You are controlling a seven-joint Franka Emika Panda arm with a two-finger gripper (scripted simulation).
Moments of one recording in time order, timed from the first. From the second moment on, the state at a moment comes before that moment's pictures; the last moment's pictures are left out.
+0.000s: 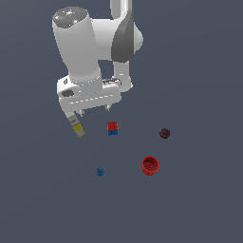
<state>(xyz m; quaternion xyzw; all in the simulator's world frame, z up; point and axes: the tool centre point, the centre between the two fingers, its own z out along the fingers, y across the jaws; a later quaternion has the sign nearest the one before) -0.022 -0.101 0.260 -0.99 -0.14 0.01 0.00</state>
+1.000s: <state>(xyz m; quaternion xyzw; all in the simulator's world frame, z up) -0.083 -0.220 0.215 -0.97 -0.26 0.00 0.00</state>
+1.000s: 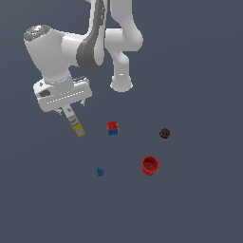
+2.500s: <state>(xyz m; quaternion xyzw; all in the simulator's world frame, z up) -0.111 -0.253 0.161 -0.96 -0.29 0.00 0.00</state>
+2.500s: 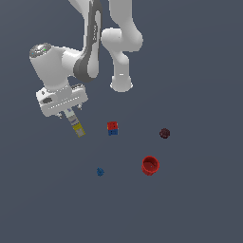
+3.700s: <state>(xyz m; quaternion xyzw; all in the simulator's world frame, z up) -0.112 -0.243 0.162 -0.96 -0.29 0.00 0.00</state>
